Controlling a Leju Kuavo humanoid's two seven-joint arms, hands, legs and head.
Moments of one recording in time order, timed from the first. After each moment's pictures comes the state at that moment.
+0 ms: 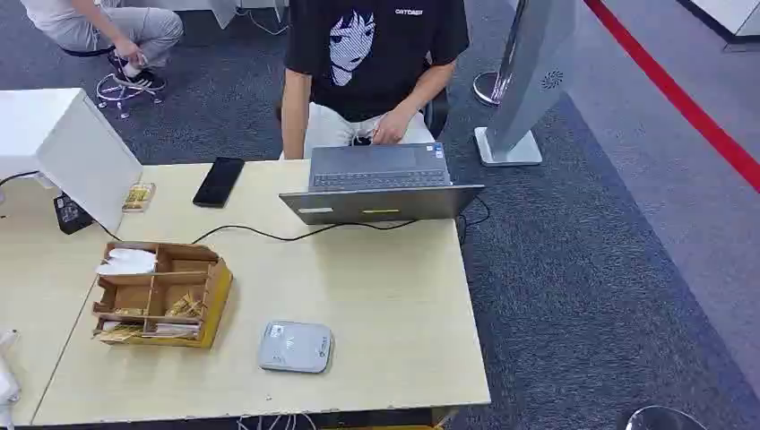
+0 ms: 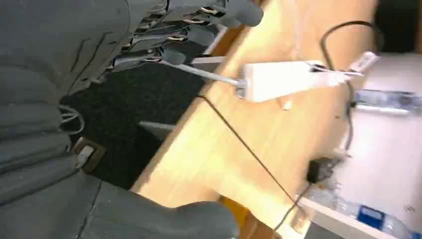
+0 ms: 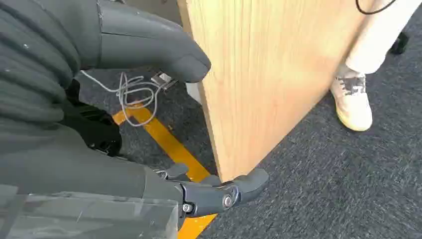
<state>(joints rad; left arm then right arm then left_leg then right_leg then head) 0.30 -0.30 0.59 -1.54 0.41 -0.12 -0.41 -0.05 0.08 -0.63 -0.31 -0.39 0.23 -0.46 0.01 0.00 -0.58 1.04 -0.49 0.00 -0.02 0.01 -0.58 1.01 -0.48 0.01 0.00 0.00</state>
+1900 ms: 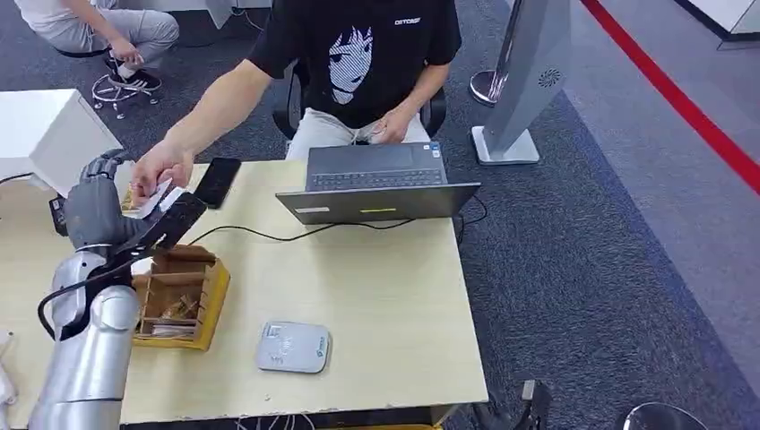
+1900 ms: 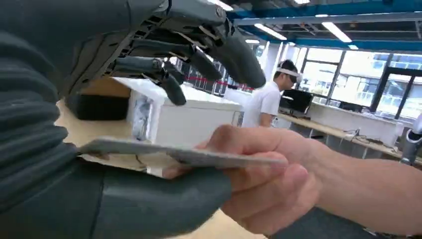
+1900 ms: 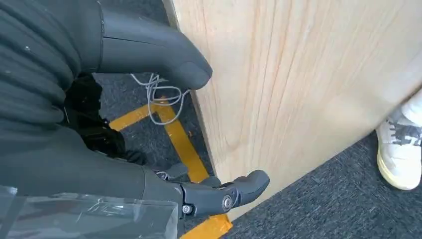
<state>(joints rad) -0.54 0.03 -0.17 -1.17 -1.05 0.22 -0.06 -0.17 0.14 -0.53 -0.30 -0.19 0.14 -0.40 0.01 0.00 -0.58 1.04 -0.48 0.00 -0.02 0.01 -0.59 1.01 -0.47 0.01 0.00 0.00</state>
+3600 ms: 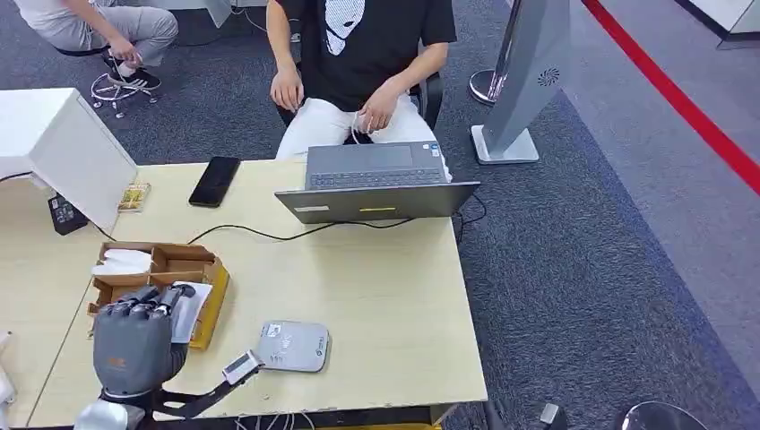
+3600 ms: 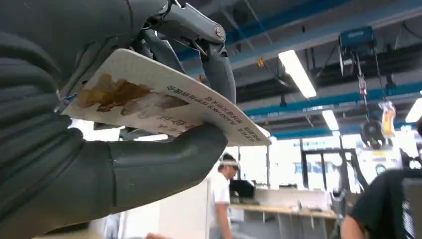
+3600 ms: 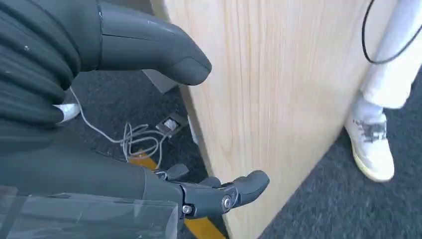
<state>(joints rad) 0.08 0.11 -0.41 -1.70 -1.42 0.52 -0.04 -0.14 0.16 -0.62 -0.30 -0.45 0.25 -0.42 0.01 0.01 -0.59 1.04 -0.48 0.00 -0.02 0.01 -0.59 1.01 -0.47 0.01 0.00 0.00</state>
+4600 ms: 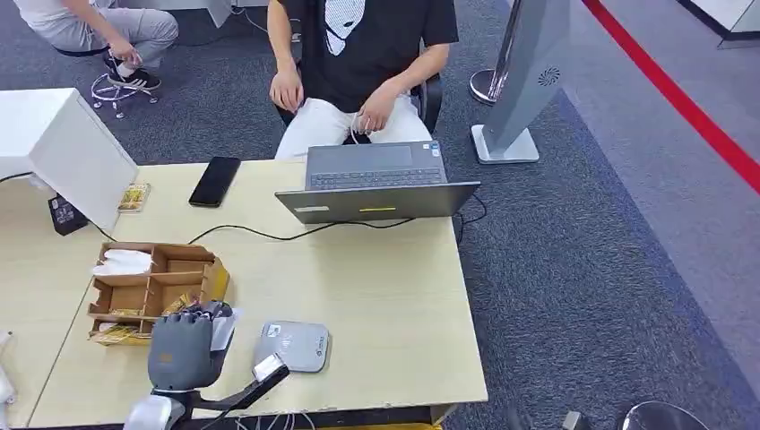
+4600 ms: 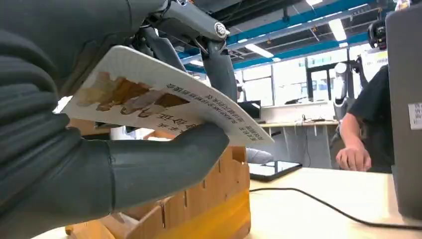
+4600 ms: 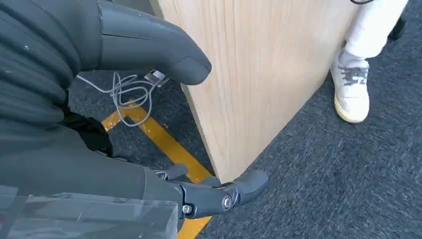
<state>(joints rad) 0.04 0.05 -0.43 -1.44 -1.35 0.45 -0.04 -0.12 0.12 -0.71 -0.34 -0.32 0.14 -0.42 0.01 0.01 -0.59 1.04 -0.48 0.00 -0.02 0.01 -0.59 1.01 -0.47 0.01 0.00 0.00</state>
